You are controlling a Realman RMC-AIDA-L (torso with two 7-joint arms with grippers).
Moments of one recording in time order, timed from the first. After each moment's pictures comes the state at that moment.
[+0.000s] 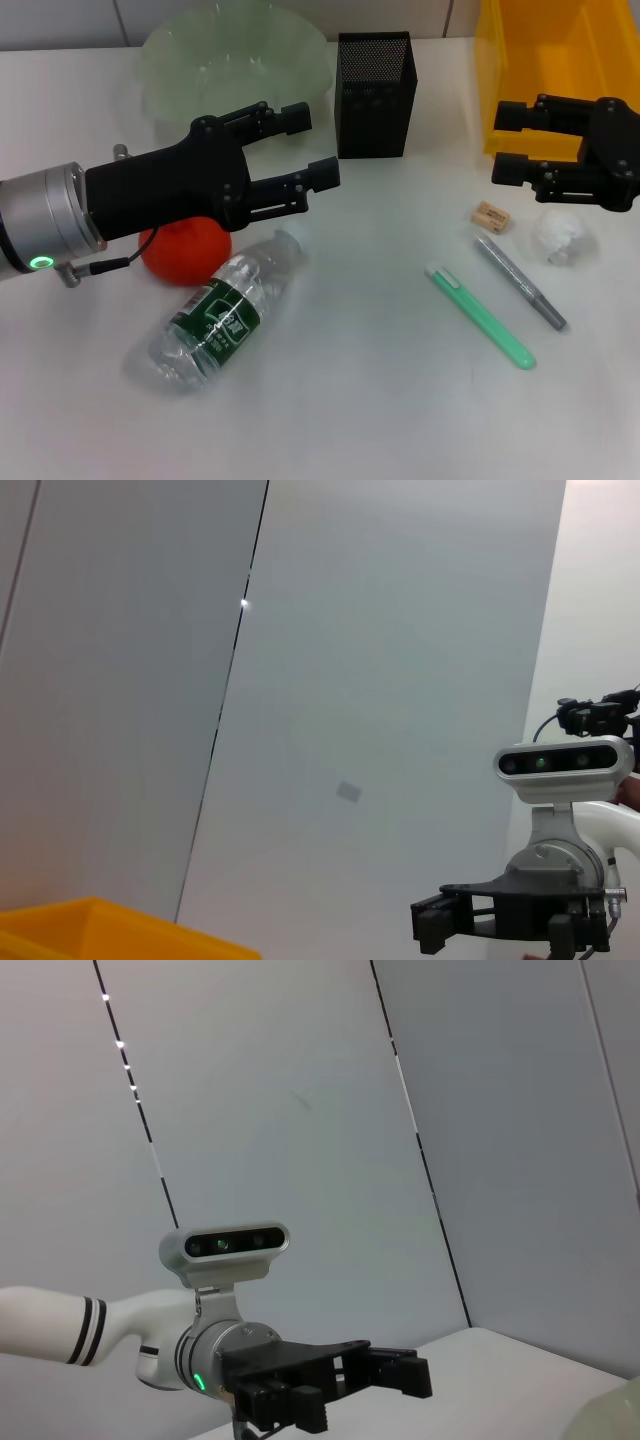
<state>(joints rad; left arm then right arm) -0.49 -2.04 1.13 0.53 1.35 1.61 -1.21 0.50 1.95 -0.78 -0.65 -1.69 -1.82 1.44</state>
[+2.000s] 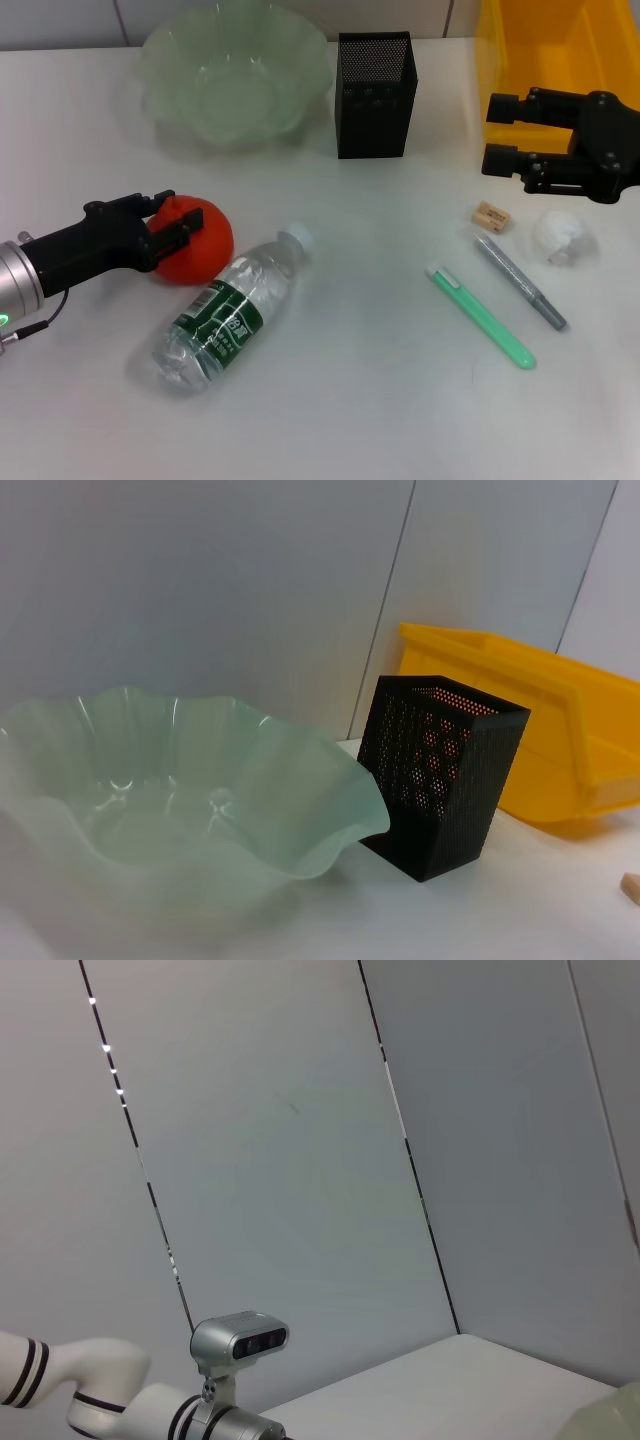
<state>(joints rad) -0.33 -2.02 1.17 0.50 1.37 1.14 -1.19 0.51 1.96 -0.78 -0.66 -1.69 -1.79 1.44</state>
